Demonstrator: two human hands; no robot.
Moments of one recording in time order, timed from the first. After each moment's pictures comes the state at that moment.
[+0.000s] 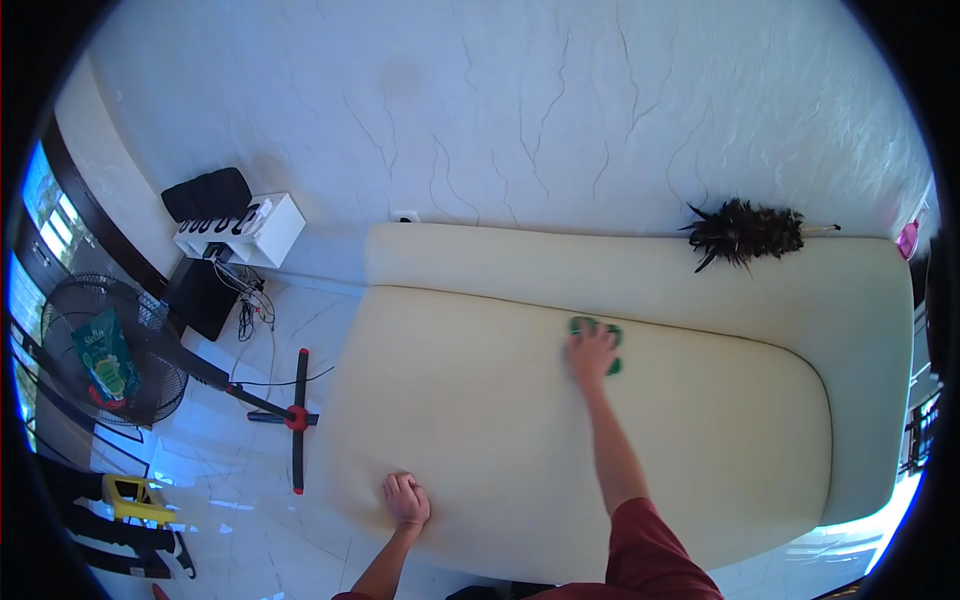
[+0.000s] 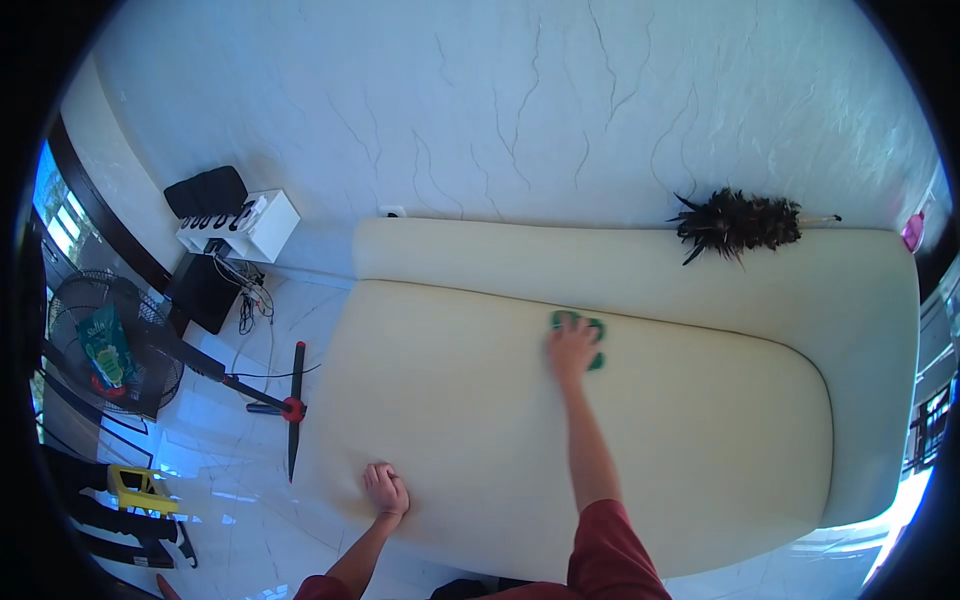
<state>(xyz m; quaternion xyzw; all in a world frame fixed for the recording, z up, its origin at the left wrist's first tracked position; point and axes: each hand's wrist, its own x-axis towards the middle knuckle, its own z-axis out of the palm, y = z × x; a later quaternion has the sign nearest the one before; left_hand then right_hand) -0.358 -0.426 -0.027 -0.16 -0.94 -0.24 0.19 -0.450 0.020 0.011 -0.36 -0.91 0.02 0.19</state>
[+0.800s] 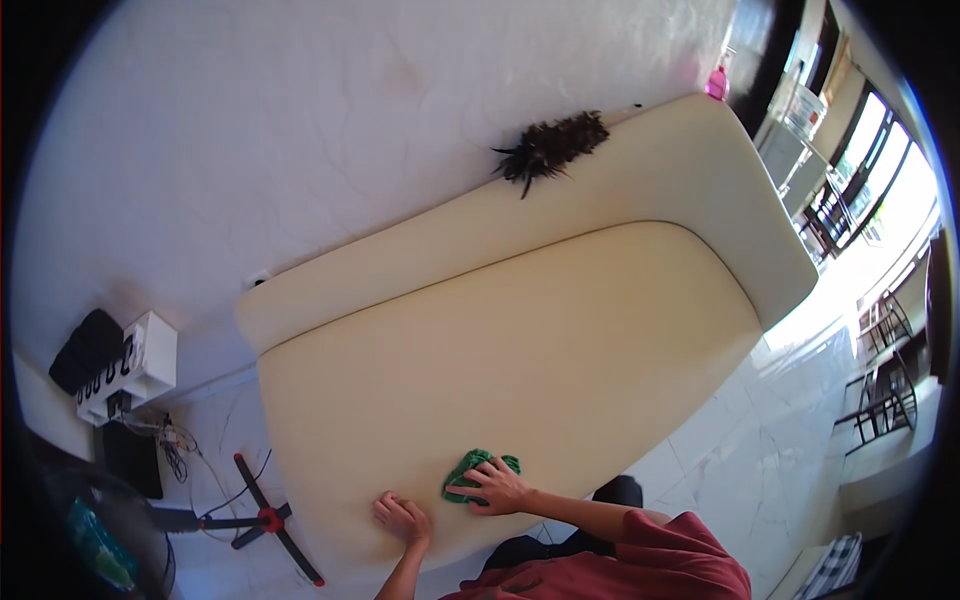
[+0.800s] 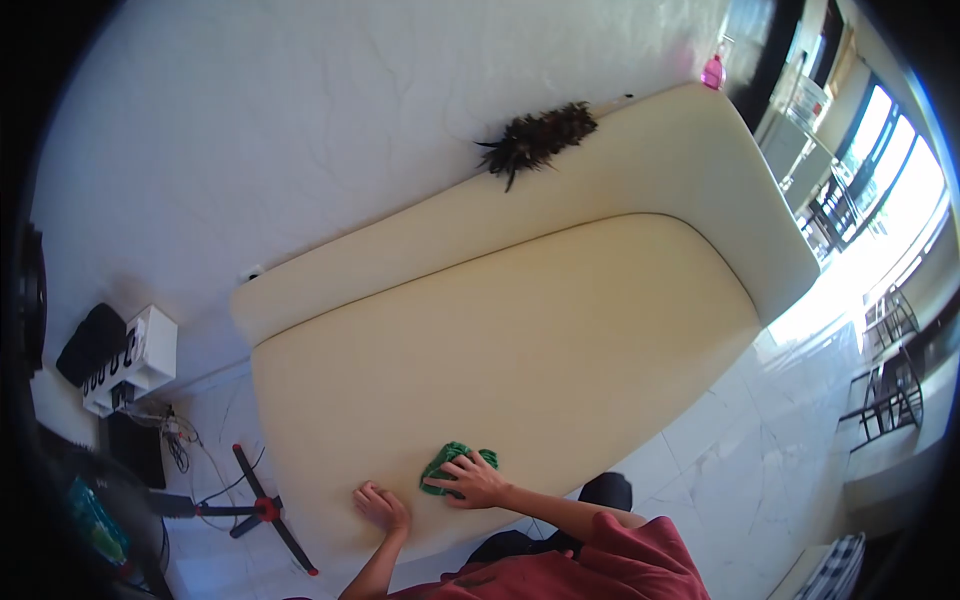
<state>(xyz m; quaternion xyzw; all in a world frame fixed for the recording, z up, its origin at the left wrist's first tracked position) -0.363 -0.435 -0.016 -0.22 -0.93 -0.27 0.10 -0.218 -0.249 0.049 -0.05 -0.98 0.14 0.09</state>
